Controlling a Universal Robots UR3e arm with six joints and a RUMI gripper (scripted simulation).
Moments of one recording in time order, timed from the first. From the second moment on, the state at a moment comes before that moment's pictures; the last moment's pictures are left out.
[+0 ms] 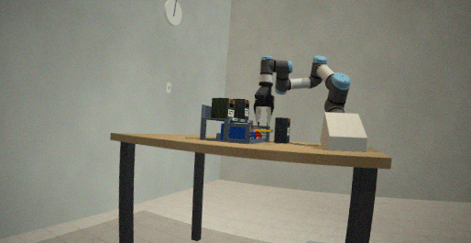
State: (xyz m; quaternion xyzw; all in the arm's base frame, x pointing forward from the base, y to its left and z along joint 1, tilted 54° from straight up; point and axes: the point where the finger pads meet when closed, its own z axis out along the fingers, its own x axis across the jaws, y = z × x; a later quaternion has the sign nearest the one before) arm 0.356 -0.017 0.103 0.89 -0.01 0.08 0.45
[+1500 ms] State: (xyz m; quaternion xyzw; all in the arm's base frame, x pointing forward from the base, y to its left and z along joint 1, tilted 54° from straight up) arm 0.357 -0.024 0.098 0.89 -0.01 0.08 0.45
